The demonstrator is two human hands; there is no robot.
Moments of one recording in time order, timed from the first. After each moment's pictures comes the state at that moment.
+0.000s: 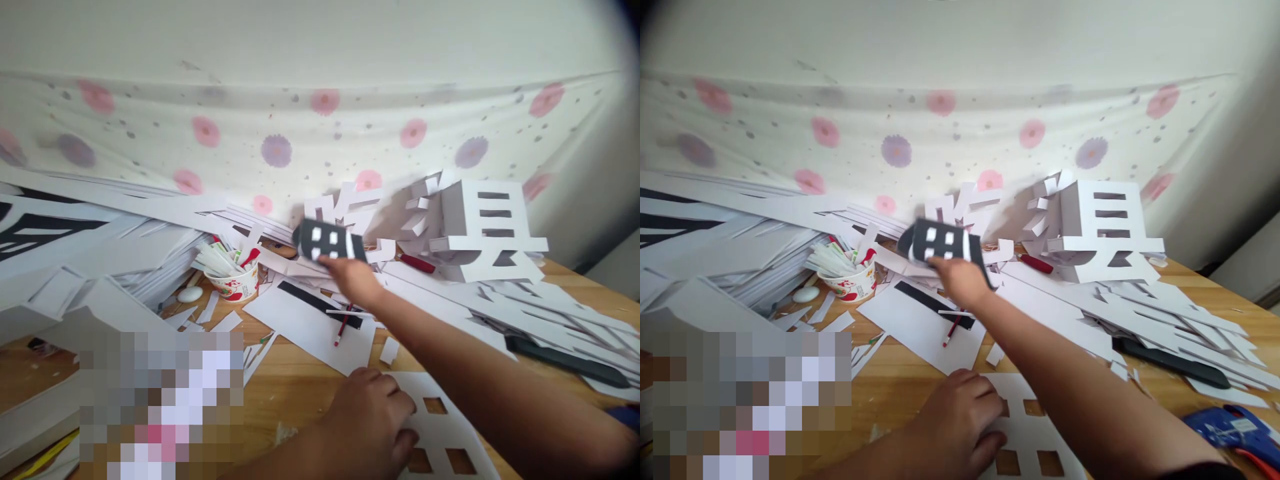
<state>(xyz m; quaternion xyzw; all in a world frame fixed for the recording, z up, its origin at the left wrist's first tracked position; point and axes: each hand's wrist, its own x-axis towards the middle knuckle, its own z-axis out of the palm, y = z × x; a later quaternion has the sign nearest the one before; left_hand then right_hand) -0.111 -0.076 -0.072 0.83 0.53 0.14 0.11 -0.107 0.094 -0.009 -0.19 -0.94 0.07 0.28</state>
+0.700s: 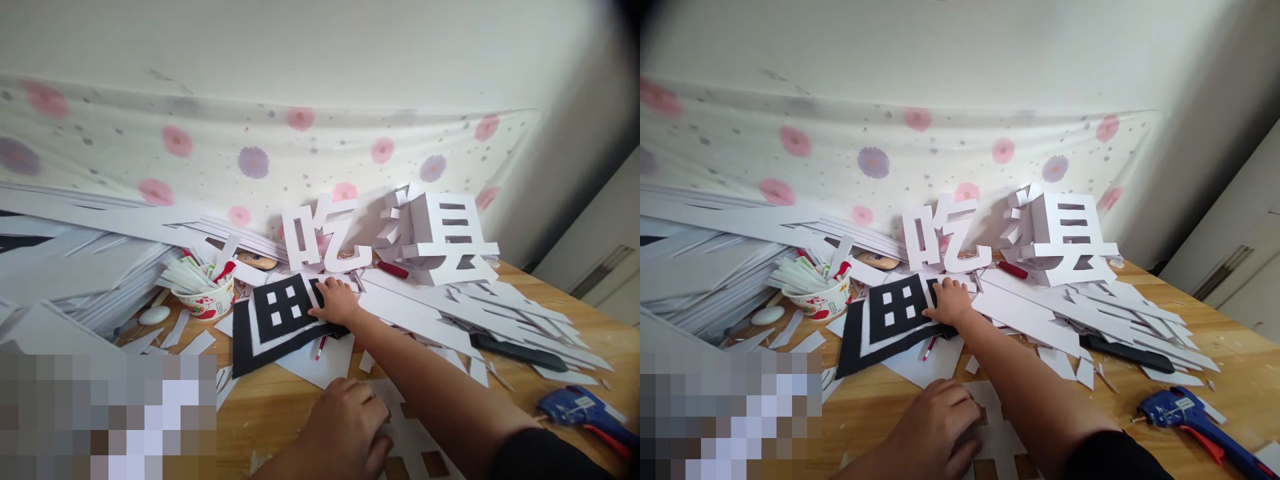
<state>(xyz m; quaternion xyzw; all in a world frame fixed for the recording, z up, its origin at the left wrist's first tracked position) -0.112 -0.070 -0.071 0.82 0.54 0.11 0.14 -0.108 0.117 -0.064 -0.34 -0.93 0.05 0.11</state>
